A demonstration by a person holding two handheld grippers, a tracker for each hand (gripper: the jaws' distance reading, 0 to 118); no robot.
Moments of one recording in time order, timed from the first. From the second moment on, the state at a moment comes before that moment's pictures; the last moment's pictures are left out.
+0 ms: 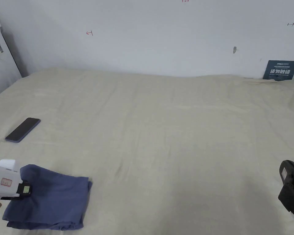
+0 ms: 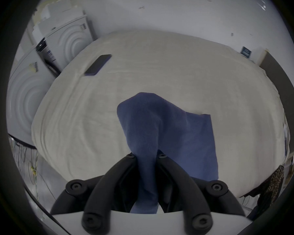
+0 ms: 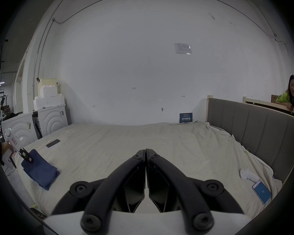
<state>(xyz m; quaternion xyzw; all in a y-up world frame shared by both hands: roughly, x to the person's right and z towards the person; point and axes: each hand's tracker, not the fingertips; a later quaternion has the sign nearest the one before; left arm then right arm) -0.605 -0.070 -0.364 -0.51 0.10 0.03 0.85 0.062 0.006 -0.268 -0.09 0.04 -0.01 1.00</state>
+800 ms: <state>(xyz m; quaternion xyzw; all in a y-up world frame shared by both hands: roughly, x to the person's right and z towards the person) -0.581 -0.050 -0.349 -0.34 0.24 0.02 0.91 0.054 0.018 -0.272 -0.11 0.04 0.01 0.99</state>
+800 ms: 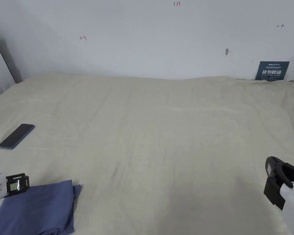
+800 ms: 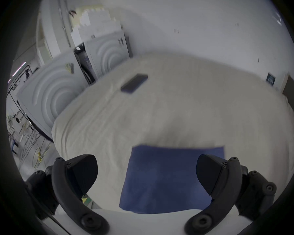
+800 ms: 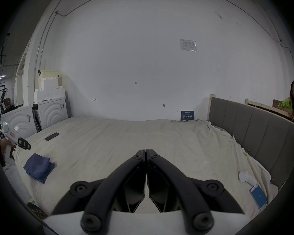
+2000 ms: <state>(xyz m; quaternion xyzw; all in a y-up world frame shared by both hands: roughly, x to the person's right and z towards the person) -0.276 0.061 -0.264 0.02 0.02 -0.02 1.00 0.095 0.067 -0.235 -0.02 0.02 0.03 1.00</state>
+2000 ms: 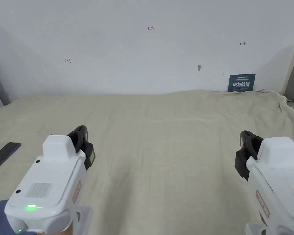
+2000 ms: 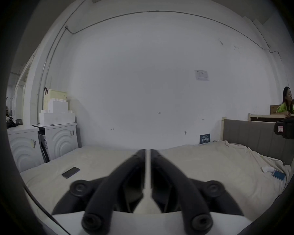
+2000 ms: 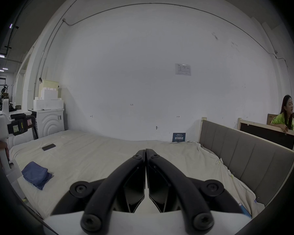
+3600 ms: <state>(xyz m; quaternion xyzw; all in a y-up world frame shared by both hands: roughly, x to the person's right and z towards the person) -0.247 0.038 -0.265 0.03 0.02 0.00 1.00 0.101 0.071 -0.230 -0.02 0.00 0.03 1.00</state>
